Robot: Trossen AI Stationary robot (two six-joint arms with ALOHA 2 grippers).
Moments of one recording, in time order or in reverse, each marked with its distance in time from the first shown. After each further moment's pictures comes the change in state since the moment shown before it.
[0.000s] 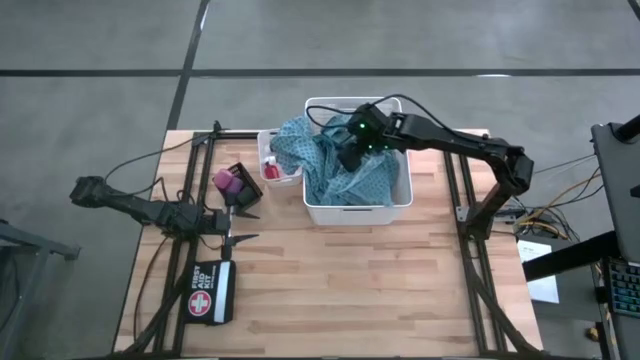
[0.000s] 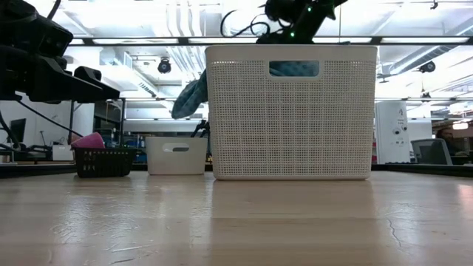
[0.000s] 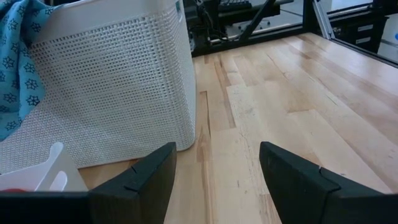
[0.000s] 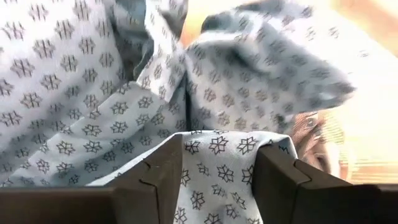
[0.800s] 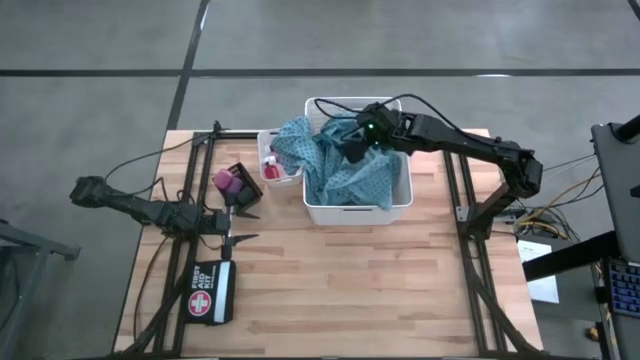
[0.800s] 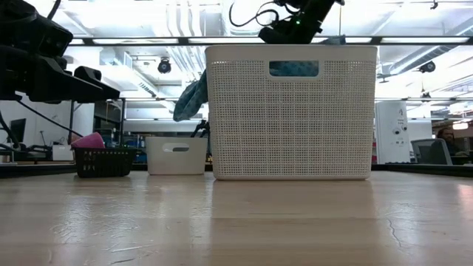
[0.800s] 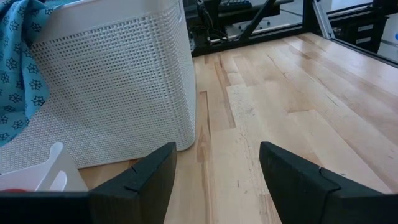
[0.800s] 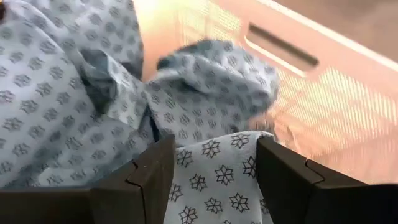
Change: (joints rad) left arm 0.000 0.000 0.000 0.000 0.000 0.000; right arm 0.034 -0.075 0.000 -0.005 0.213 0.129
